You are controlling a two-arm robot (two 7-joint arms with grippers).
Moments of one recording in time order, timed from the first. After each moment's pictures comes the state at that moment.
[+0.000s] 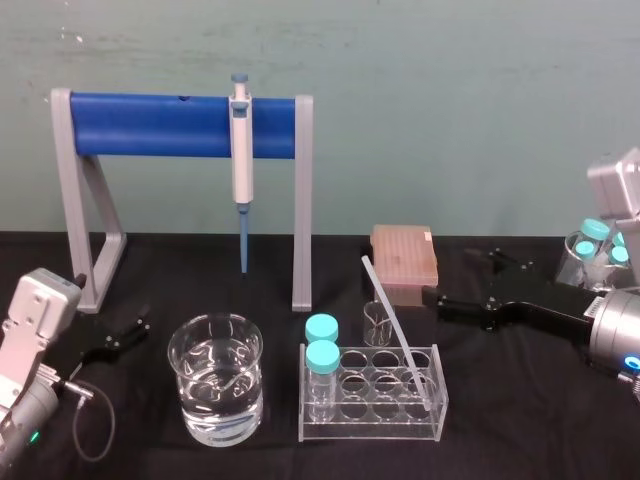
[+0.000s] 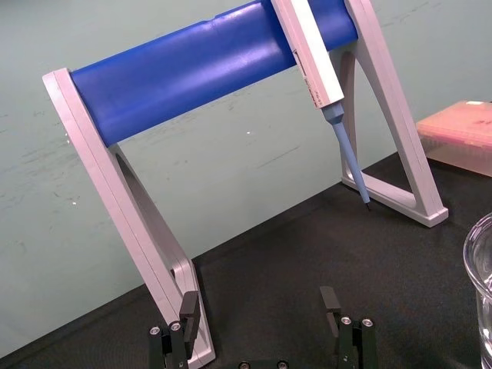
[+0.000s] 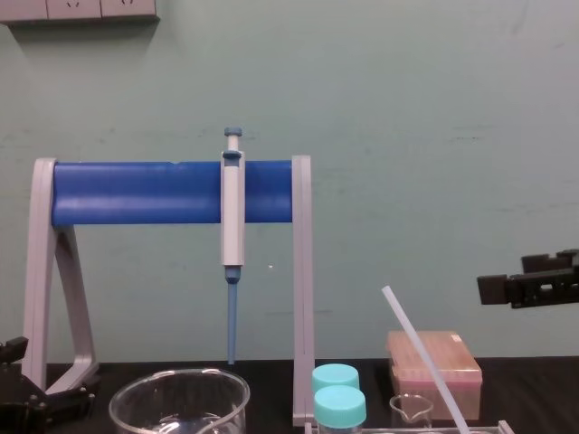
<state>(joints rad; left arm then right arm) -0.20 0.60 0.45 -1.41 -0.25 -0.12 0.03 0.27 0.72 -0.33 -1.71 0.62 0.32 0.48</state>
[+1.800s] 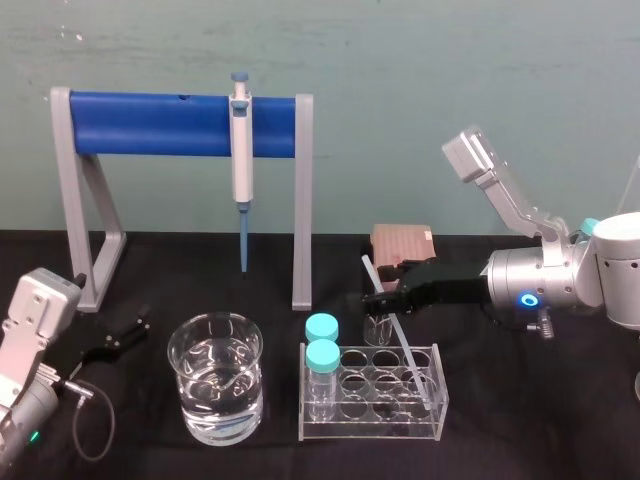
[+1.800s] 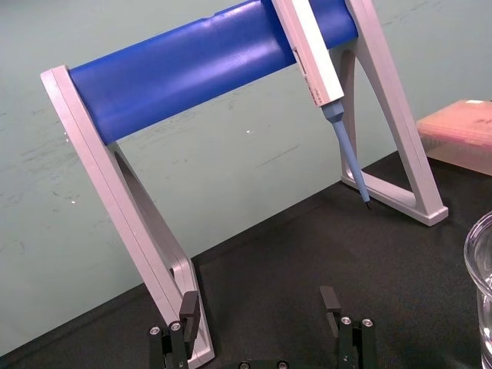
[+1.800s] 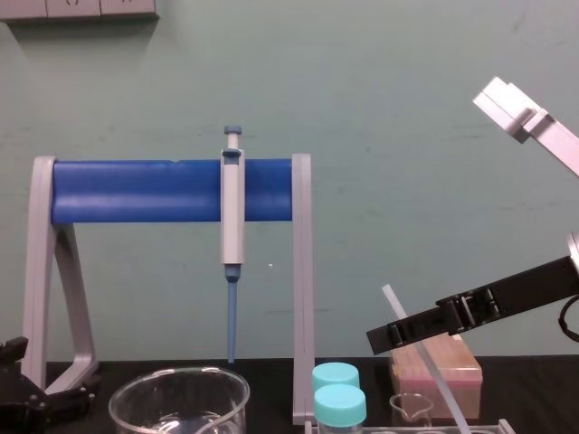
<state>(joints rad) -0.20 0.60 0.45 -1.41 -0.25 -0.12 0.03 0.76 0.54 -0.71 -1.24 0.65 0.53 0.68</state>
